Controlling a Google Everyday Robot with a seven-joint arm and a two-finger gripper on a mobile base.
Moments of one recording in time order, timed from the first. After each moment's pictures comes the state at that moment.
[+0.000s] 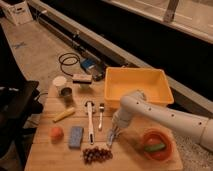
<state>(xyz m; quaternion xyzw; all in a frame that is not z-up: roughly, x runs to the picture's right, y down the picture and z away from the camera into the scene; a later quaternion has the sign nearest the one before) 0.068 0.230 0.803 -0.28 -0.28 -0.34 0.85</state>
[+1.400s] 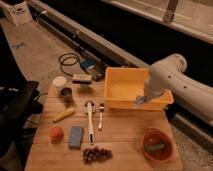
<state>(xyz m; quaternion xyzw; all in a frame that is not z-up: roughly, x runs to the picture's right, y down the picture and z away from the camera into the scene) 0.230 0.028 0.734 -0.20 -0.04 -0.19 0.96</state>
